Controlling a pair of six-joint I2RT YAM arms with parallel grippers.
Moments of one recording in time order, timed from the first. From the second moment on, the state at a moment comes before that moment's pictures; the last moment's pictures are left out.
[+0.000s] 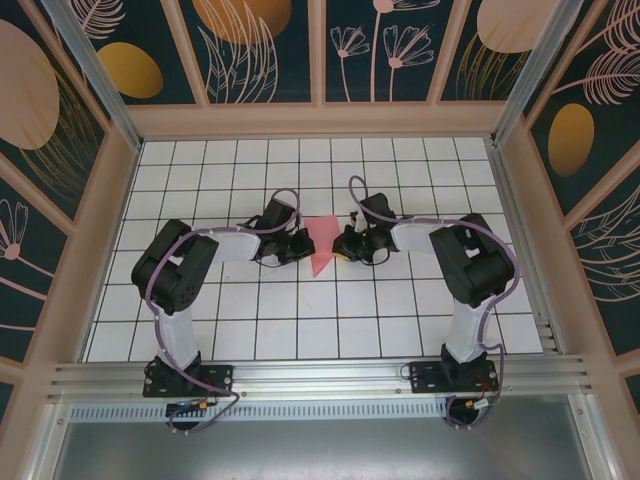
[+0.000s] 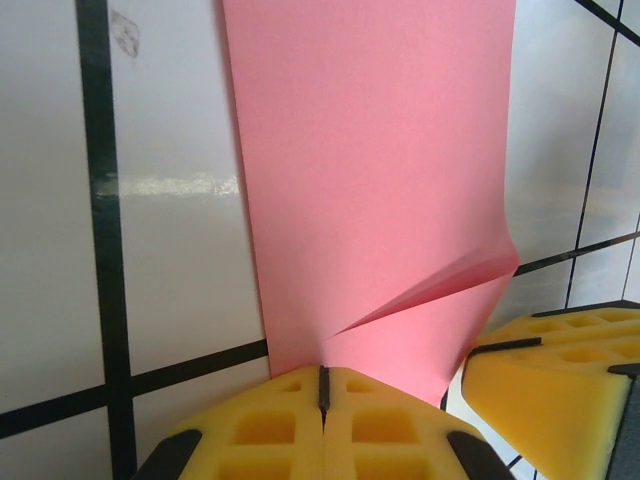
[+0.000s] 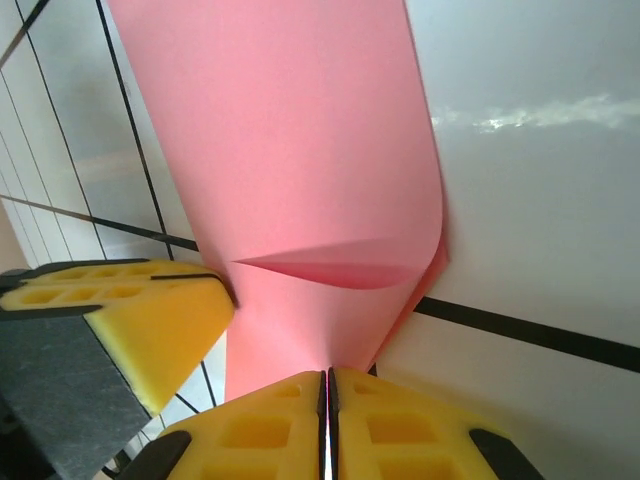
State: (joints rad) left arm -0.55 1.91 0.98 -0.01 0.40 -0.84; right arm 0.50 1.88 0.97 -0.11 -0.59 0.79
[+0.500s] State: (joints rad) left arm -0.57 1.91 1.00 -0.06 0.34 -0.84; right arm 0.50 1.92 0.98 -0.07 -0.60 0.75
